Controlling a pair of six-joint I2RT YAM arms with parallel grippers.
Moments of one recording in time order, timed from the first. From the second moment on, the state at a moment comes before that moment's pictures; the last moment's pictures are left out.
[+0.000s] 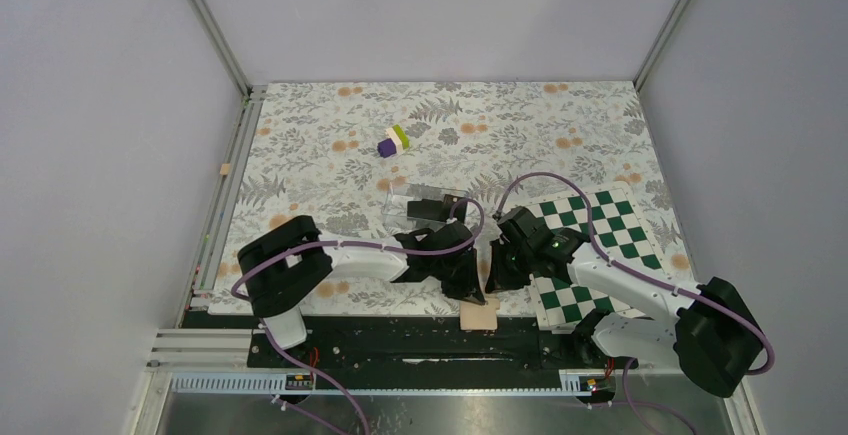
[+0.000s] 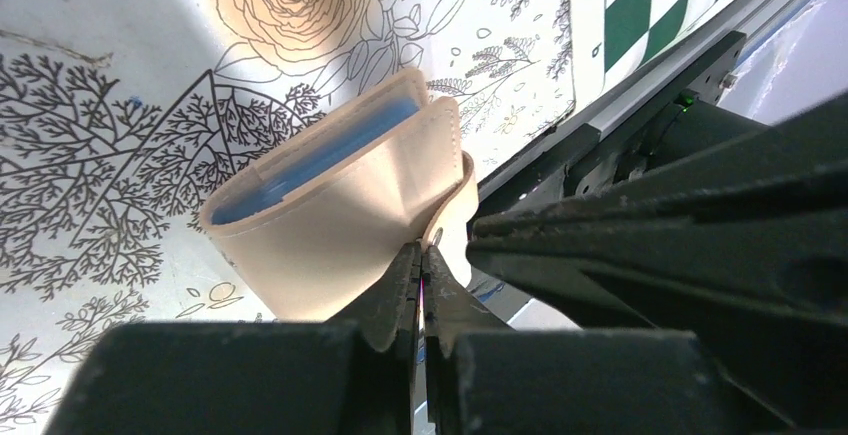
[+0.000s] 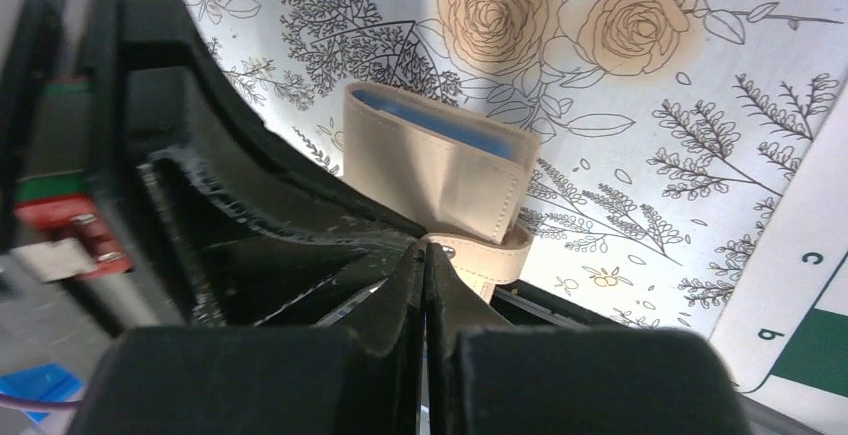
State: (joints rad) left arm -1.12 1.74 0.89 -0.03 0.30 -1.07; right arm 0.76 1.14 0.60 -0.56 -0.23 0.72
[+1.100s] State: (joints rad) left arm -1.12 1.73 0.89 -0.08 0.29 -1.06; right arm 0.74 1.22 0.58 -0.53 -0.31 0.71
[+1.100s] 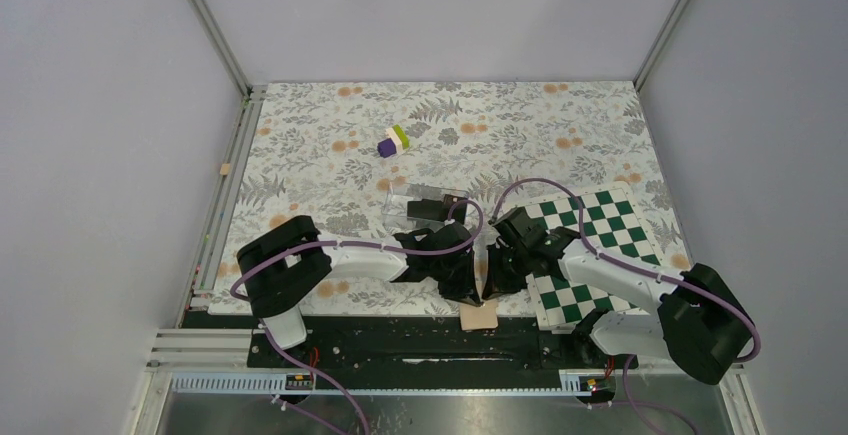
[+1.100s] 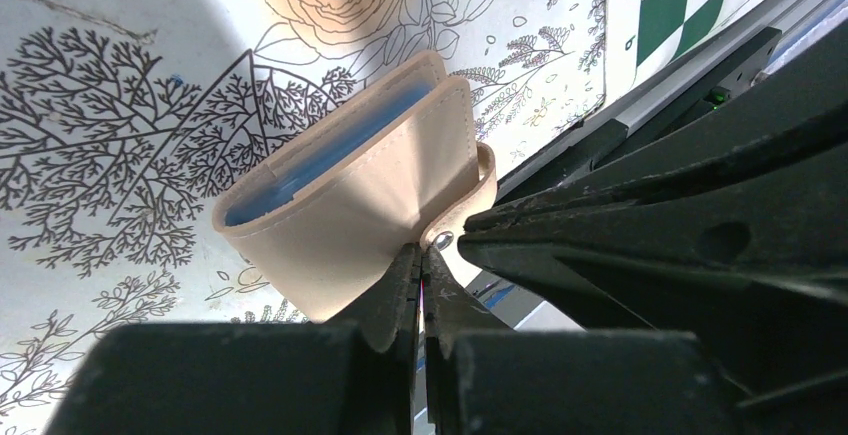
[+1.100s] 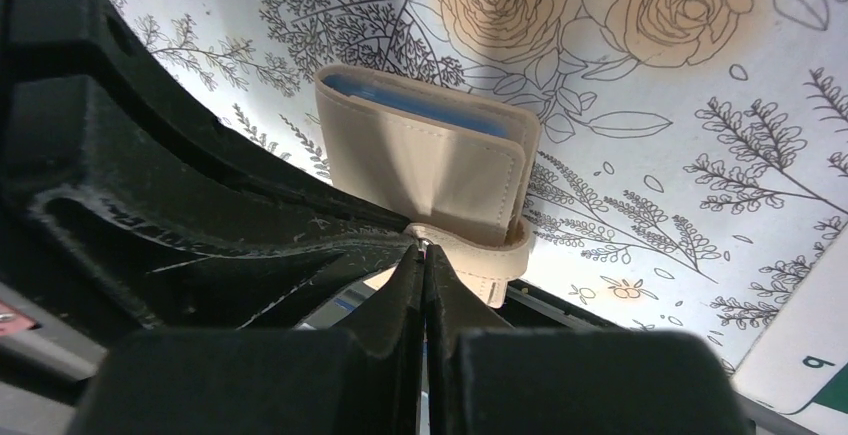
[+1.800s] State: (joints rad) left arm -1.12 1.75 0.89 -0.08 0.30 -1.08; right arm 0.73 1.32 0.58 -0.52 -0.36 0.74
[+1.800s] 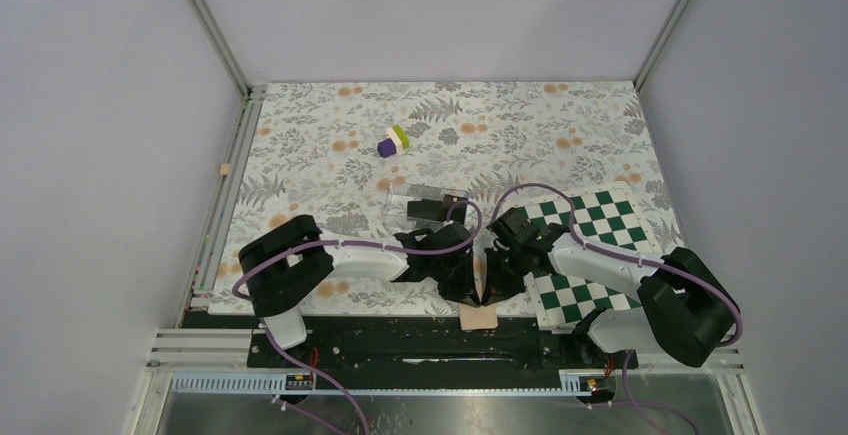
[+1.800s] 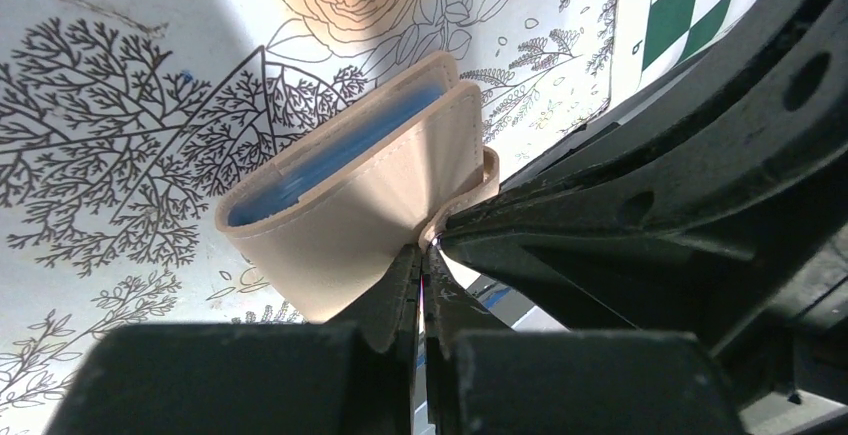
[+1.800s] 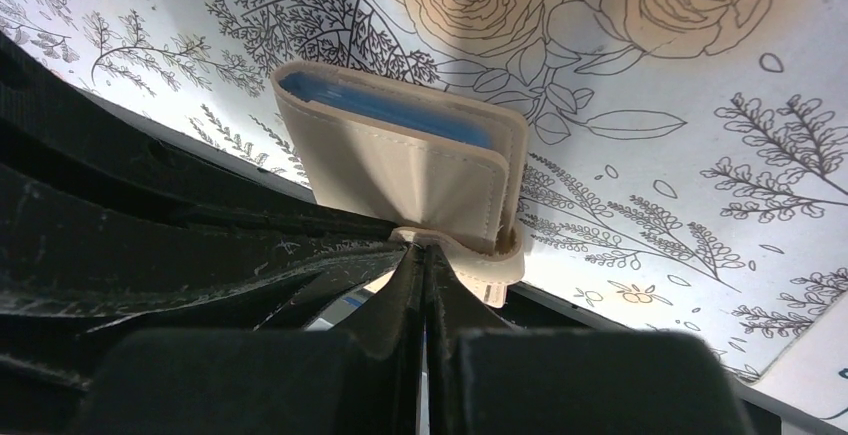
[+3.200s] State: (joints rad) left arm -0.15 1.19 0.22 0.62 -0.25 -0.05; right arm 0.17 1.21 0.38 0.28 0.42 0.16
